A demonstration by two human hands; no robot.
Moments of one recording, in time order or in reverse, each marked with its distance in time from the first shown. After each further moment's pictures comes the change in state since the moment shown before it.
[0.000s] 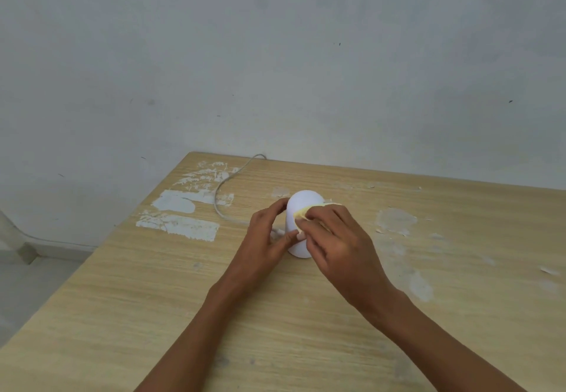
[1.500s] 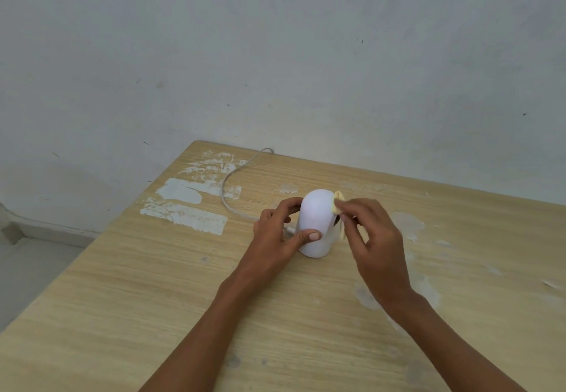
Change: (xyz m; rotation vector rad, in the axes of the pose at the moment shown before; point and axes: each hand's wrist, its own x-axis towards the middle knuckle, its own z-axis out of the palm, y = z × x) left_hand 0.001 -0.007 0.002 -0.055 0.002 -0.113; right_hand 0.000 0.015 0.005 0.338 0.118 0.340
